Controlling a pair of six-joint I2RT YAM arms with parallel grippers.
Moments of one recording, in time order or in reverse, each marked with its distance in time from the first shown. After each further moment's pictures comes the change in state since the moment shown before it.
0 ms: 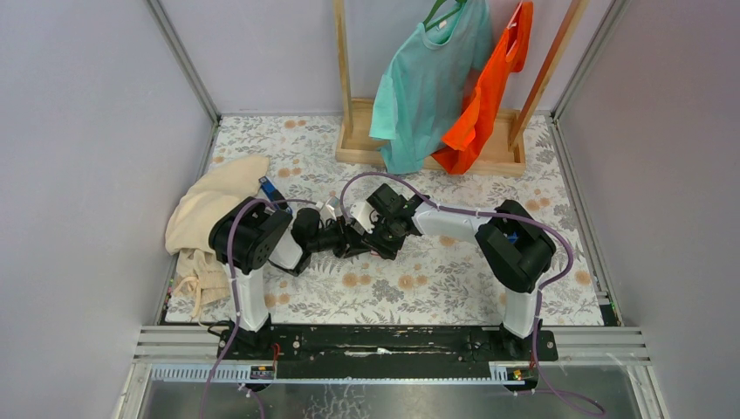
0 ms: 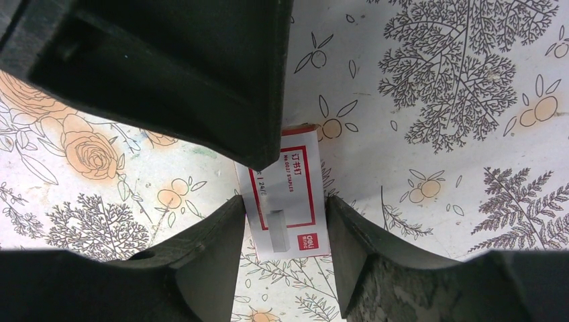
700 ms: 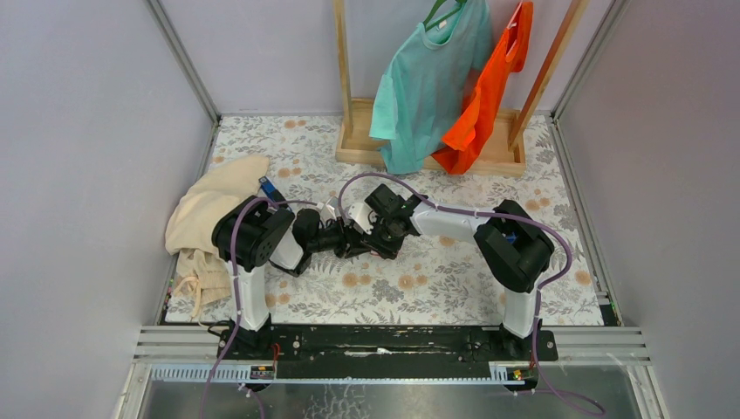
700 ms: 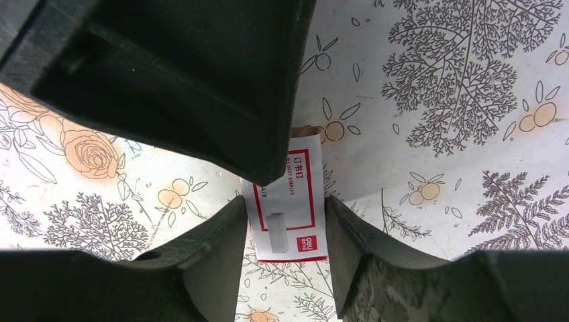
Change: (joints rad) left arm -0.003 0.029 0.000 0.061 0.015 -0.061; right arm 0.013 0.006 0.013 -0.013 0.009 -0.012
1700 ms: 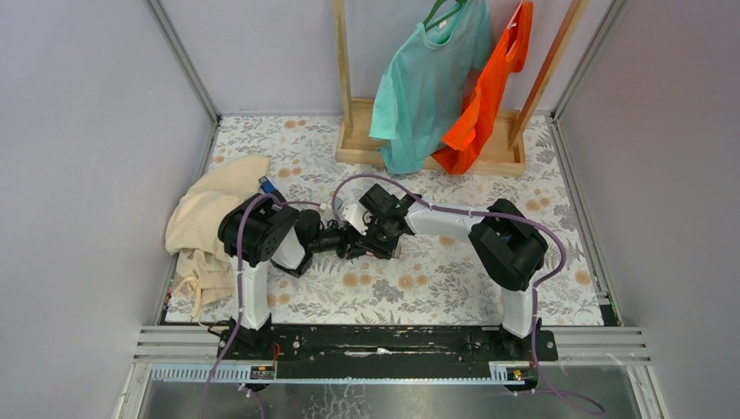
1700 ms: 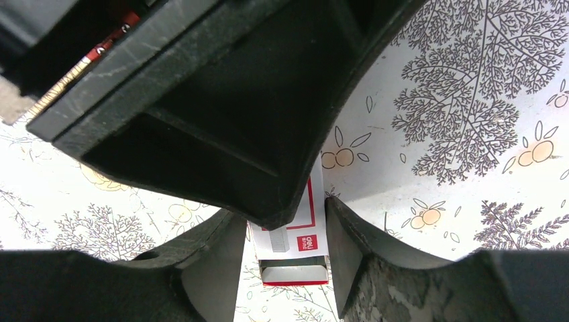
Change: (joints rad) left arm 0.000 0.059 0.011 0.090 0.051 -0.037; right arm 0.020 0.035 0.053 -0.022 -0.013 -0.033
